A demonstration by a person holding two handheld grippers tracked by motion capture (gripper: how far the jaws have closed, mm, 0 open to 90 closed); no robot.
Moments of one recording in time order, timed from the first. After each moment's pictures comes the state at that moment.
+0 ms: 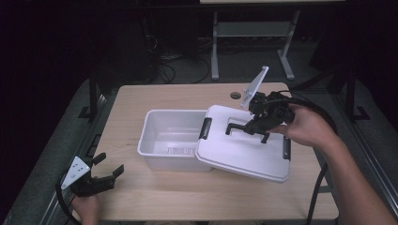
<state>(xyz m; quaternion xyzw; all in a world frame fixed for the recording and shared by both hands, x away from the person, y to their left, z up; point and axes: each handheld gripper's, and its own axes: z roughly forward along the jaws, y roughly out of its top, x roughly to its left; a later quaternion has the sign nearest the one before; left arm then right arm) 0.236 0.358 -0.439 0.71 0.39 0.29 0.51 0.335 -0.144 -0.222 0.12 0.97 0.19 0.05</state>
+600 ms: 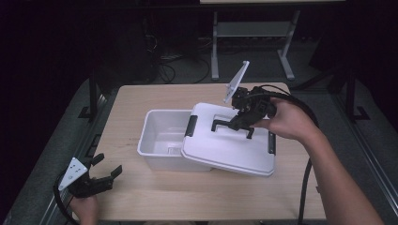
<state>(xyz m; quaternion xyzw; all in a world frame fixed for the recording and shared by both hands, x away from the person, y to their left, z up) 0.233 0.363 -0.439 0.70 0.39 0.29 0.52 0.348 -0.110 -0.218 0.10 0.97 0.20 0.04</state>
